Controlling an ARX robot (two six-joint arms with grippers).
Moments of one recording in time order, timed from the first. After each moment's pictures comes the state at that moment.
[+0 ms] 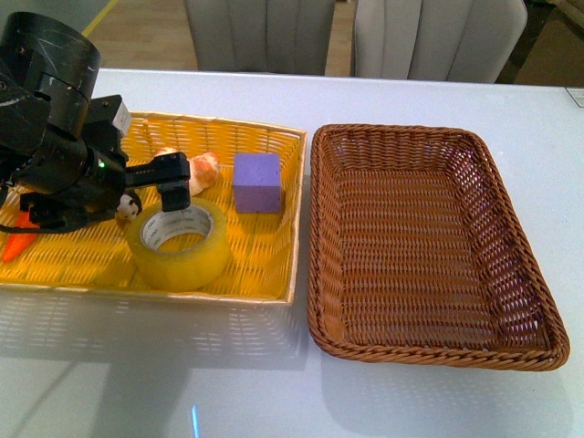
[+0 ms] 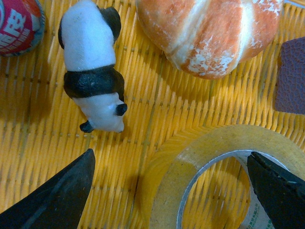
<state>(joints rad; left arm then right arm) -0.15 2.28 1.15 0.12 0.06 -0.29 0.00 0.01 0.02 0.00 0.00 0.00</state>
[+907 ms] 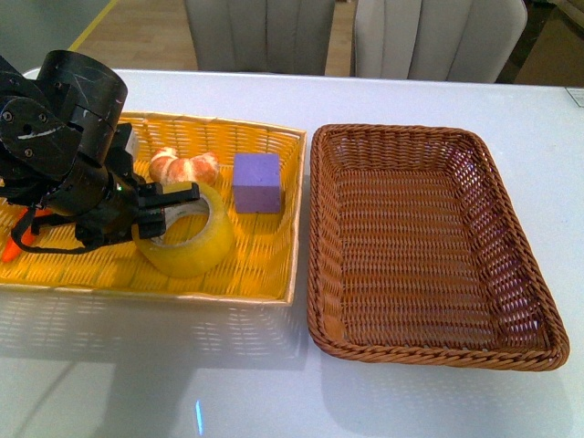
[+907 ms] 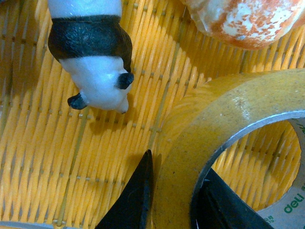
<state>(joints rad) -0.18 2.35 1.18 0.09 0.00 -0.35 0.00 0.01 0.02 0.00 0.00 0.00</state>
